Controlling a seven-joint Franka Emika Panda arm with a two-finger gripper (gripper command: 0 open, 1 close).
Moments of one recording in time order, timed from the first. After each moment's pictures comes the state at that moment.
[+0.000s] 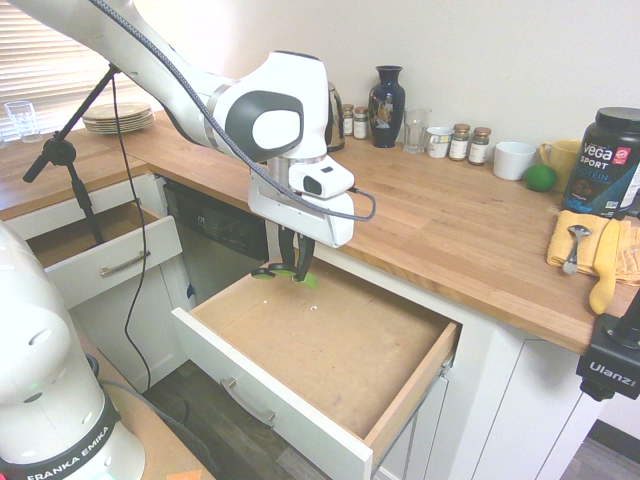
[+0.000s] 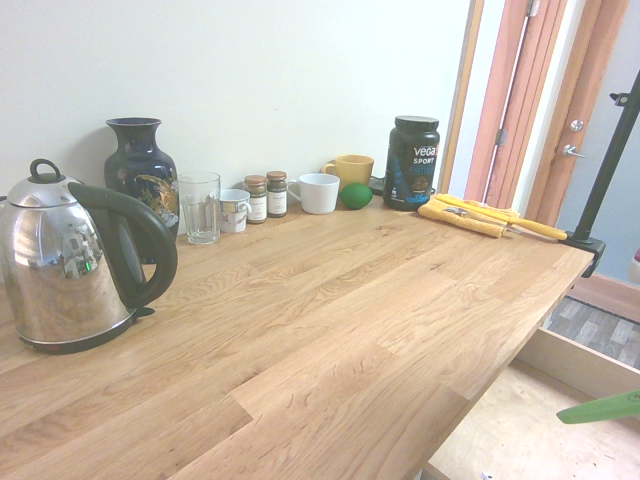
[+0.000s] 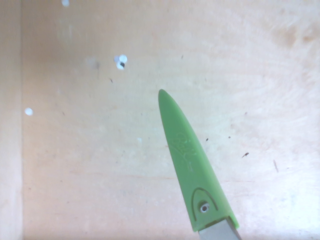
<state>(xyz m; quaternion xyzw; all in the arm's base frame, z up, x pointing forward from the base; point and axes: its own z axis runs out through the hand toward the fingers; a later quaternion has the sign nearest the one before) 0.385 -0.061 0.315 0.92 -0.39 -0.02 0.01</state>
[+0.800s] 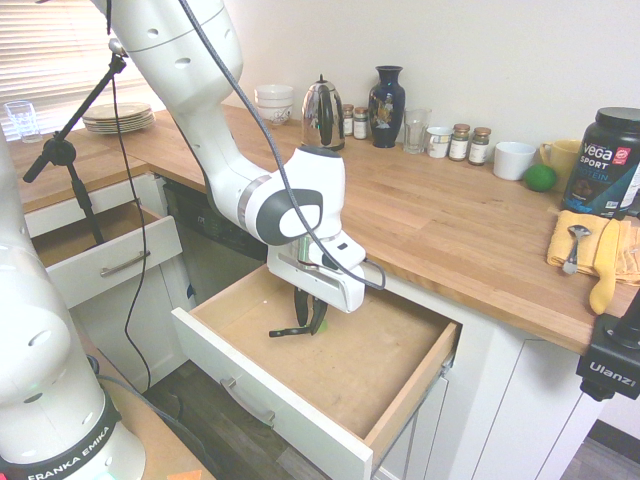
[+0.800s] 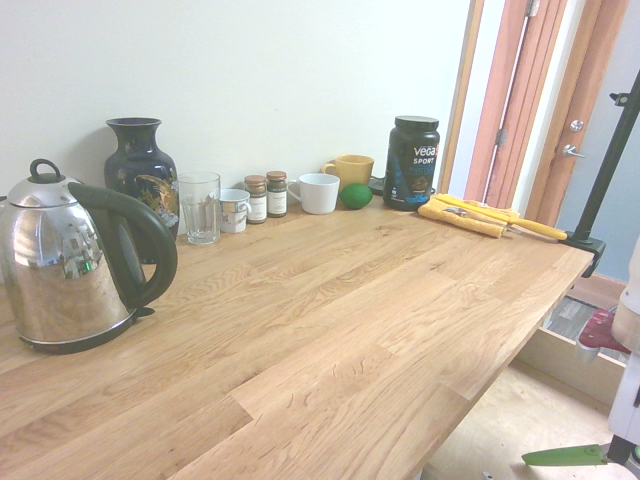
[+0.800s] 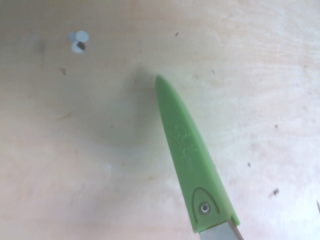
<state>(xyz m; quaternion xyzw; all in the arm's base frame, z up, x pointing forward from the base) 0.413 -0.075 0.196 0.92 -0.38 -0.03 0.02</state>
